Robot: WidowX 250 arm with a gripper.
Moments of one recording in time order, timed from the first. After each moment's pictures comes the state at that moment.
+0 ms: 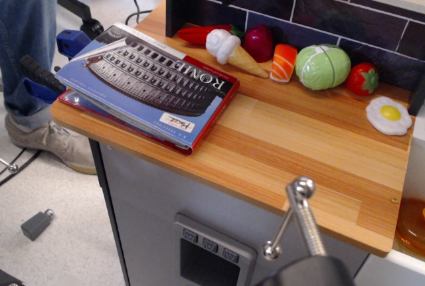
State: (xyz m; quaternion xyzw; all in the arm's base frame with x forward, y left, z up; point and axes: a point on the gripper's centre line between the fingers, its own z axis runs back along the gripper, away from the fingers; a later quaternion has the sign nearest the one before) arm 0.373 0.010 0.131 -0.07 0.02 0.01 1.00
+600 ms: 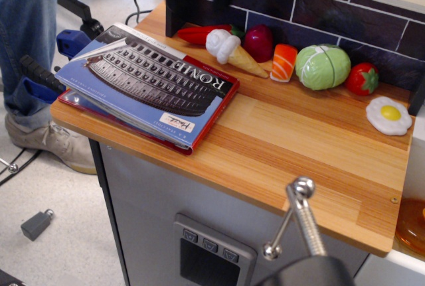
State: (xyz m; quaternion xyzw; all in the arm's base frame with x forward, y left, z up) arm 0.379 0.040 0.120 -0.09 0.07 0.01 0.99
